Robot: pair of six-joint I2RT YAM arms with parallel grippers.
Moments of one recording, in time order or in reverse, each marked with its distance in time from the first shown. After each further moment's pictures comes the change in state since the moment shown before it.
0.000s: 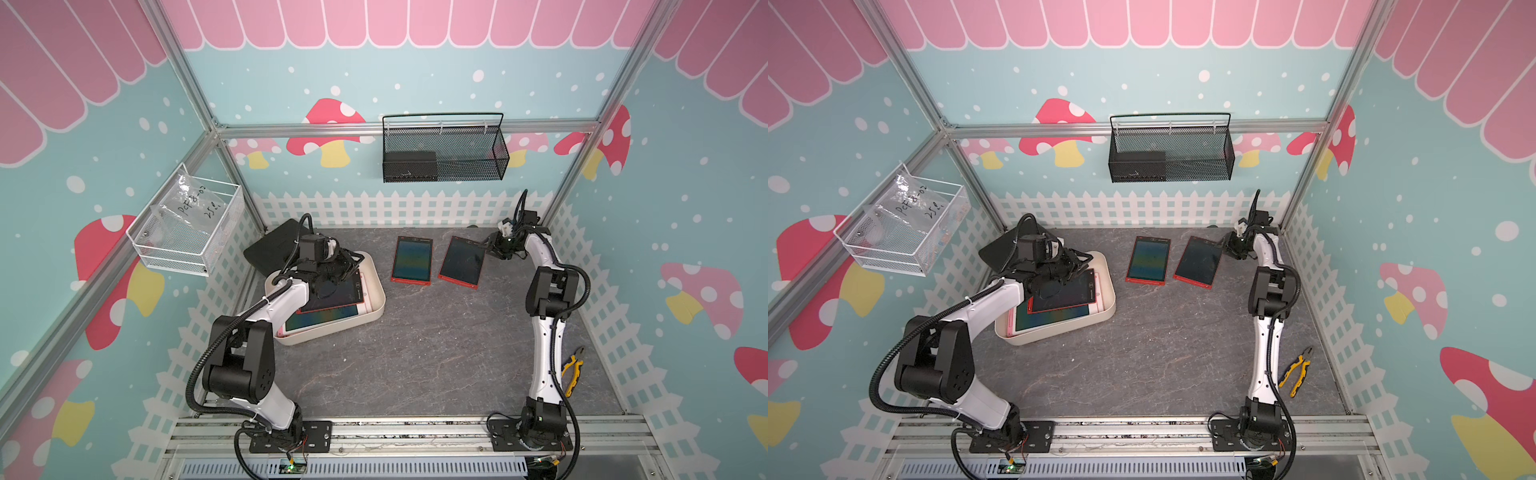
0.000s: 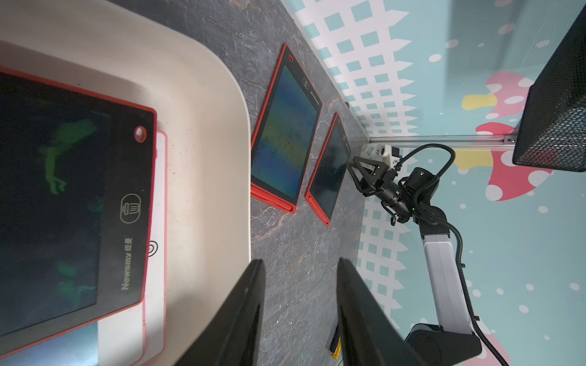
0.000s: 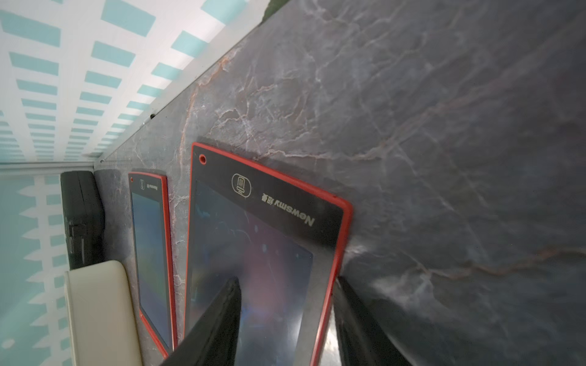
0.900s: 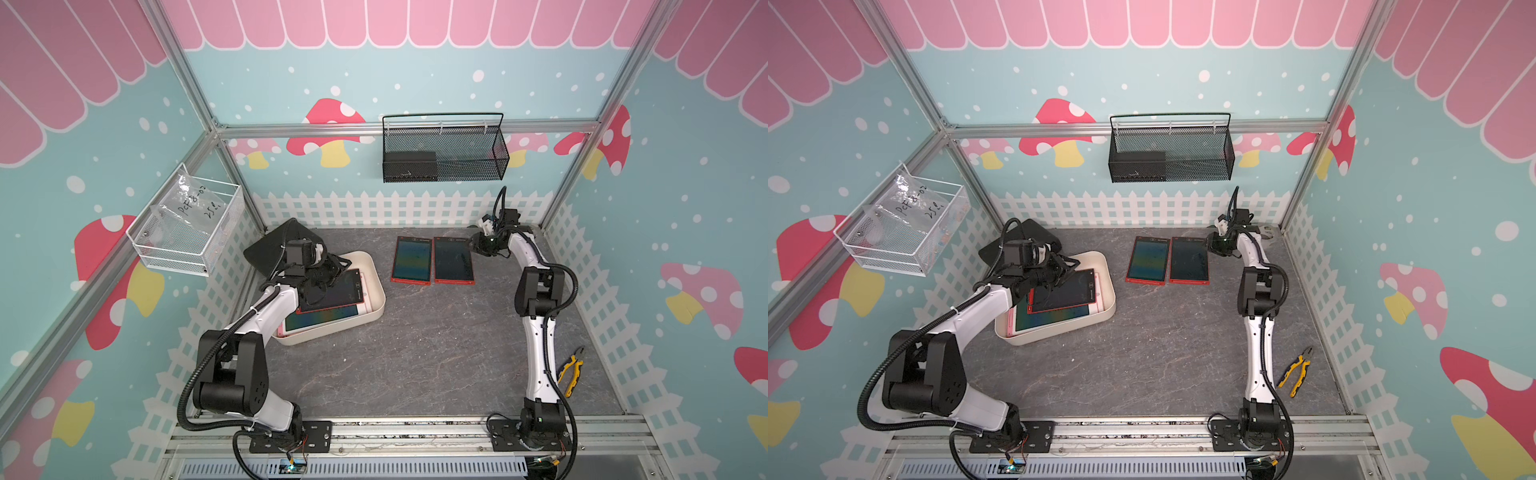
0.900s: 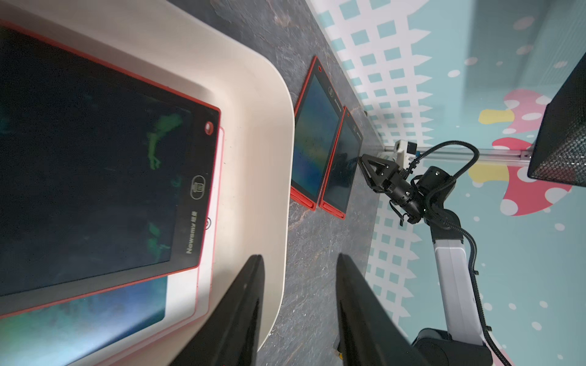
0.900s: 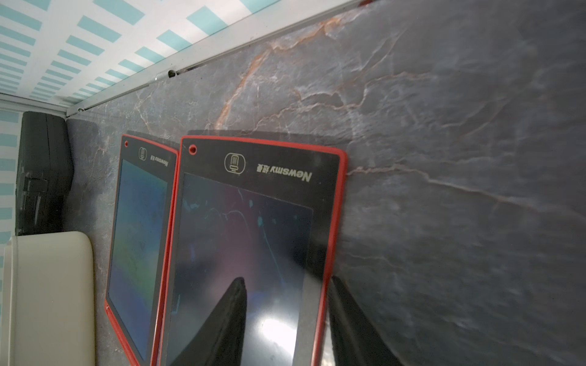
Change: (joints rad) left arm 0.098 -0.104 -0.053 -0.098 -0.019 0.055; right arm 0.108 0.000 -0.010 0.024 0.036 -0.109
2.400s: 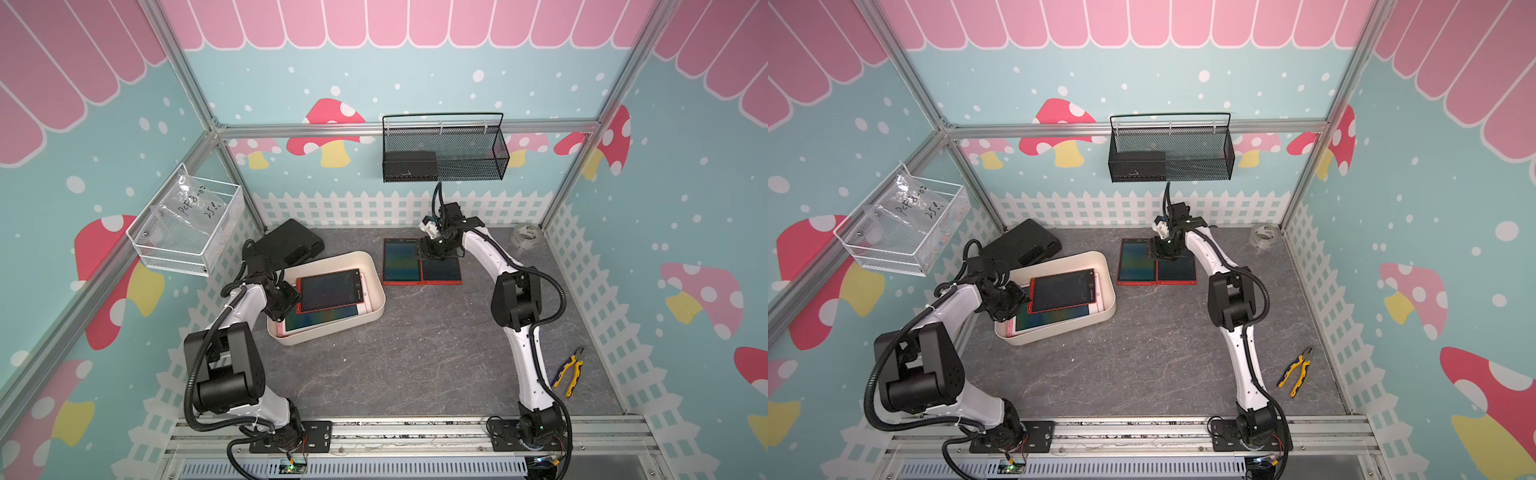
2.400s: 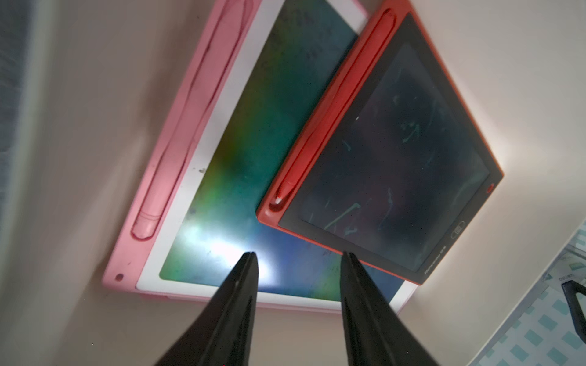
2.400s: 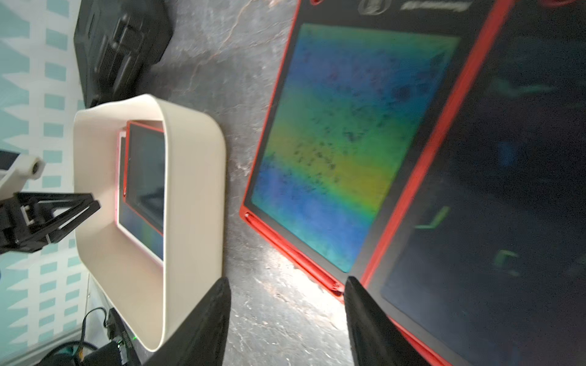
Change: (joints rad) left arm 0.312 0.074 0.019 -0.511 -0.261 0.314; right arm 0.393 -0.269 -0.179 -0.105 0.022 0.045
